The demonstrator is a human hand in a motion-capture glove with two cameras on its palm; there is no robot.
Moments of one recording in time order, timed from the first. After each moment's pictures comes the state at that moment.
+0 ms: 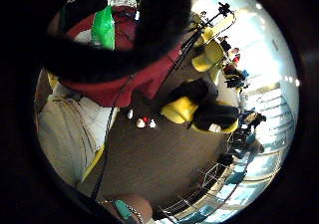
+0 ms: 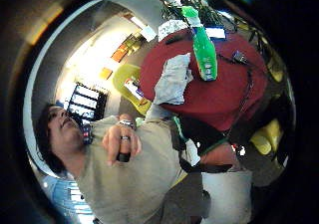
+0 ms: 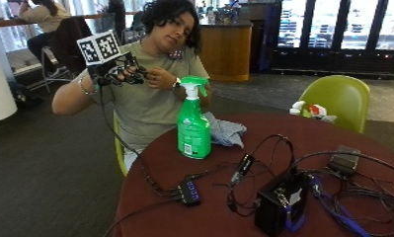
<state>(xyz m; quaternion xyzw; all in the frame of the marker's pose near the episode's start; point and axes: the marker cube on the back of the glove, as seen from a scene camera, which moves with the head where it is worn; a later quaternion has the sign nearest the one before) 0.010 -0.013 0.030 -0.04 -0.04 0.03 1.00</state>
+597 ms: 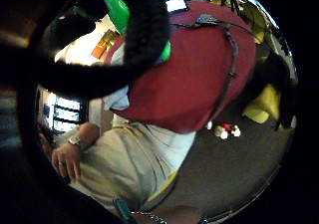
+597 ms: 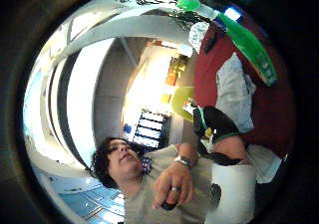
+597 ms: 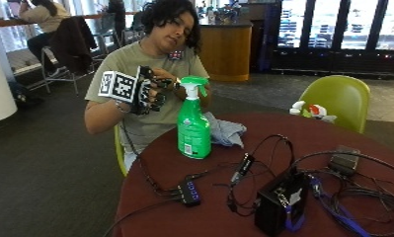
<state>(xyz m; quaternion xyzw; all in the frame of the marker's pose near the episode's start) -0.041 -0.073 0.125 0.06 -0.45 0.13 0.88</state>
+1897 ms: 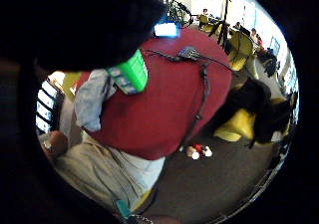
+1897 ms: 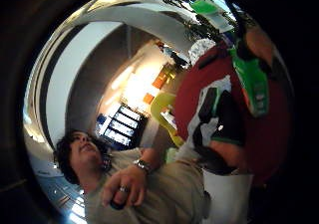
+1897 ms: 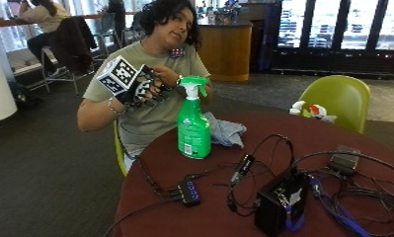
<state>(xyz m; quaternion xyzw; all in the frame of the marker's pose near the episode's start) -0.025 -0.076 0.121 0.09 -0.25 0.04 0.96</state>
